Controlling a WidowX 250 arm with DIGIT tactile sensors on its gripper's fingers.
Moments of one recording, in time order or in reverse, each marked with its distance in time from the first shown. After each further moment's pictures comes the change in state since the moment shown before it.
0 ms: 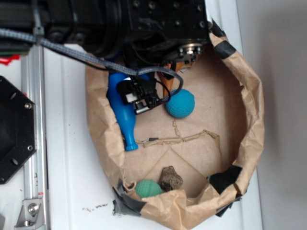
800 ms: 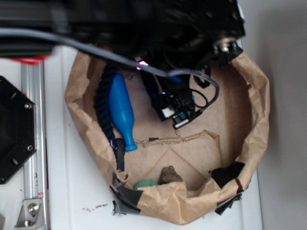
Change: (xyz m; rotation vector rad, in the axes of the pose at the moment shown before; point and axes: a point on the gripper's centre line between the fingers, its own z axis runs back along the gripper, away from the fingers) arm 0.028 -0.042 0.007 -0.149 -0.004 0.086
